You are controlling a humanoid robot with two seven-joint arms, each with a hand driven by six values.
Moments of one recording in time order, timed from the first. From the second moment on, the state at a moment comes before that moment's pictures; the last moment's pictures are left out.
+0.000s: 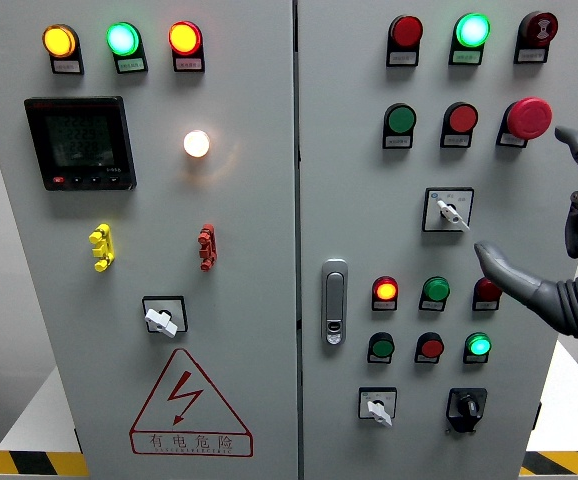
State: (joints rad) left arm -0.04 -0.10 0.10 -0.13 0.05 -0.07 -0.07; right arm 0.63 0.16 1.64 1.92 -2.80 0.20 -0.11
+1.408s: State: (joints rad) left arm -0.04 -0.10 0.10 -0.13 0.05 -0.07 -0.07; right arm 0.65 0.16 1.61 1.83 -2.79 0.19 -0.15
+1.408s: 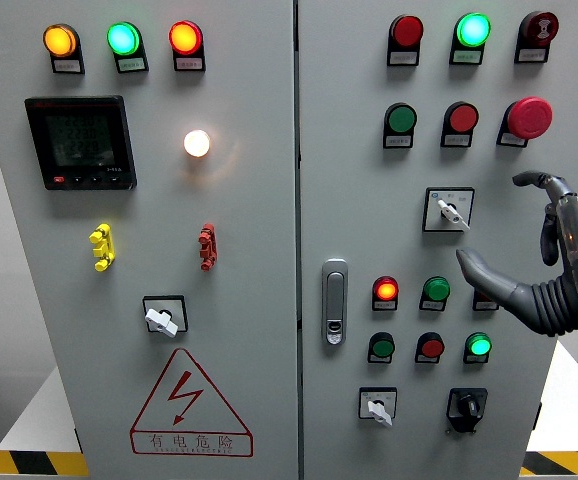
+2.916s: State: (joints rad) left arm -0.04 -0.10 0.09 -0.13 0.05 -0.07 -0.07; right arm 0.78 0.16 1.57 1.61 -2.78 0.13 -0.21
